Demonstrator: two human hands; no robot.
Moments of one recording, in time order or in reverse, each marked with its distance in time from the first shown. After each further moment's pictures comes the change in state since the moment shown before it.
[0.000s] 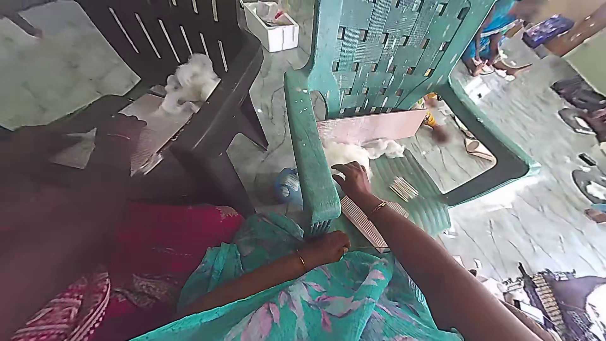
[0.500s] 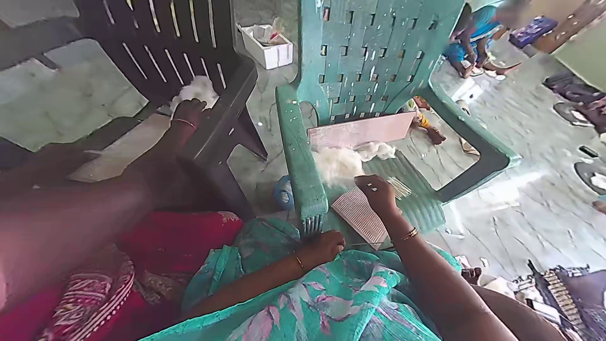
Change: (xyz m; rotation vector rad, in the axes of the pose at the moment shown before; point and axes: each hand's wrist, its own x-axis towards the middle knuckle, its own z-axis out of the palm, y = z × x) left_hand -0.003 -0.003 0.010 0.041 0.128 0.049; right_hand -0.064 0.004 -0.063 0.371 0.202 0.284
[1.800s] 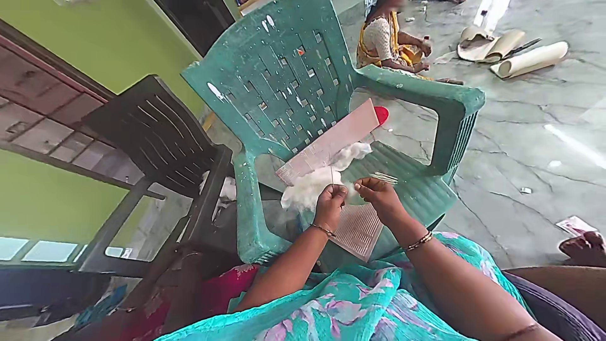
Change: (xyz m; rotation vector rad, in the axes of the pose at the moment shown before) left_hand 0.164 0.073 -0.030 -0.570 0.751 -0.300; right_hand -0.018 0.059 -0.059 1.010 0.142 0.348
